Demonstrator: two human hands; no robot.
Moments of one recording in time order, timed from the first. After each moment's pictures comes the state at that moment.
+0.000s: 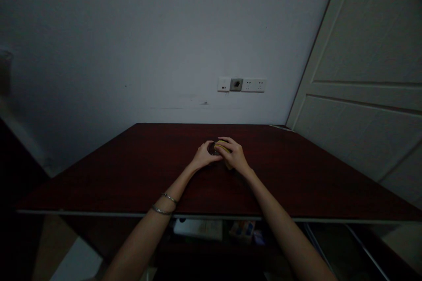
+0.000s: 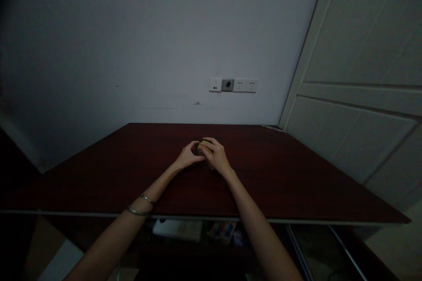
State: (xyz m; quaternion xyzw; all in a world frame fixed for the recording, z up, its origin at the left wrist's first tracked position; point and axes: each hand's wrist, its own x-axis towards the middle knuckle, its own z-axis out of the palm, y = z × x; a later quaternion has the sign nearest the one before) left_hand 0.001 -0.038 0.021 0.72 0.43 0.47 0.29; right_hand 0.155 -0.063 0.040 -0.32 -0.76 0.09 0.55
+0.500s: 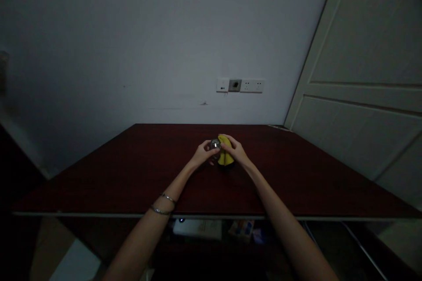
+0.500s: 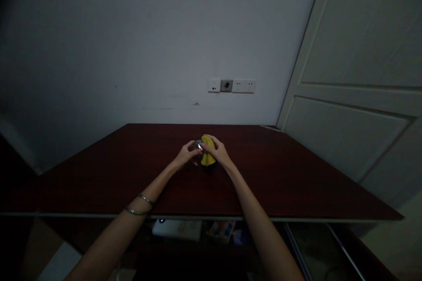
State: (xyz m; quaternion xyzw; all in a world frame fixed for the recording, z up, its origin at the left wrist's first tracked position) left_hand 0.001 -0.041 0.028 0.64 0.34 0.46 0.50; right_hand 0.165 -0.052 0.044 -0.33 -0.67 0.36 0.56
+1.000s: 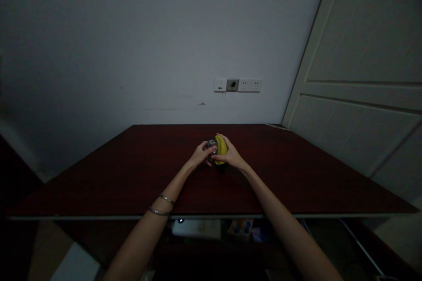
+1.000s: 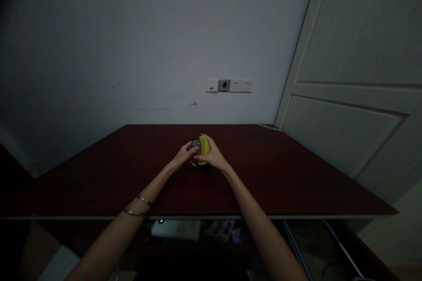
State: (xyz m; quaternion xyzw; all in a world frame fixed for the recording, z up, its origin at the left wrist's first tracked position) left_hand -0.001 -0.038 0.024 0.62 0.35 0.45 0.54; right_hand 0.156 -0.055 0.032 -0.31 -0.73 0.31 0.53
